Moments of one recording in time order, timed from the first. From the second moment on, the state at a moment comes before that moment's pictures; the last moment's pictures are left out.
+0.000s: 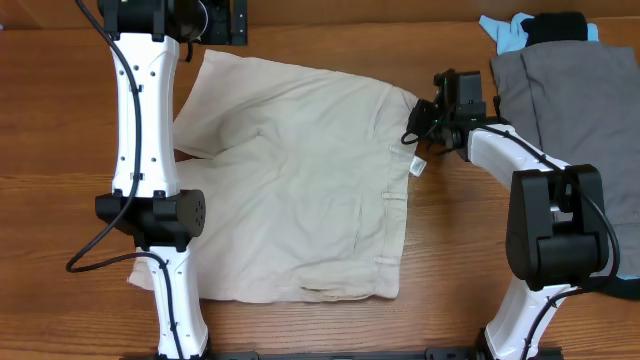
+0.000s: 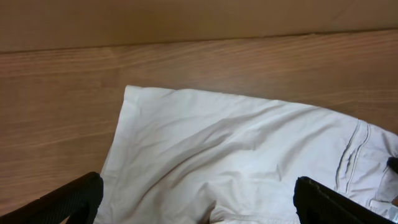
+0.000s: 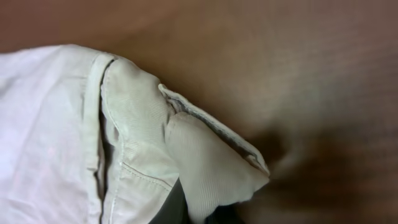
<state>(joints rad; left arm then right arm) -0.07 2.35 2.83 -1.41 0.12 -0.04 0.09 2.02 1.25 -0.13 -0.23 0.41</state>
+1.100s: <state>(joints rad) -0.07 2.28 2.82 -1.66 0.11 -0.02 0.05 1.61 1.44 -0.74 -0.30 0.38</state>
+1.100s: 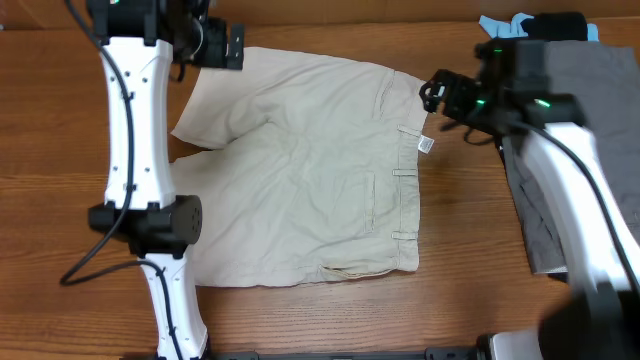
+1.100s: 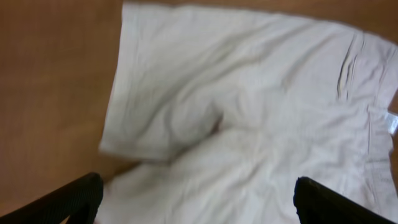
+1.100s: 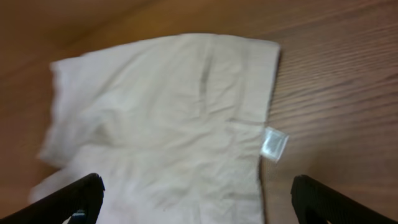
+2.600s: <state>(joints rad) -0.05 1.40 1.09 -1.37 -0.34 -1.35 0.35 1.17 0.96 -1.10 -0.24 0.72</state>
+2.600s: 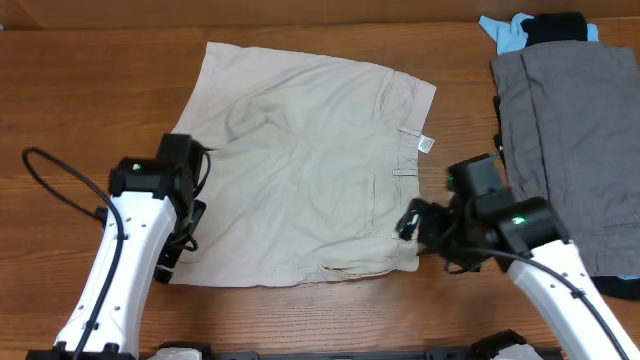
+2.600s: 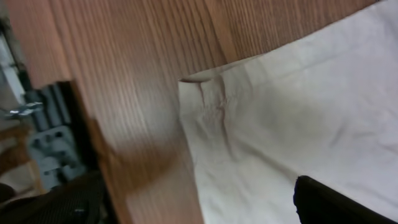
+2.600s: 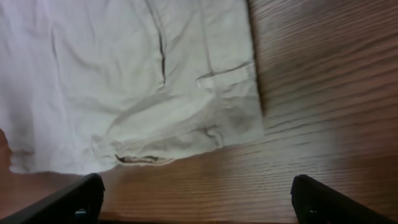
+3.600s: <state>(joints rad) 0.07 1.39 0.57 -0.67 -0.29 -1.13 0.52 1.30 0.96 -1.08 -0.16 0.81</state>
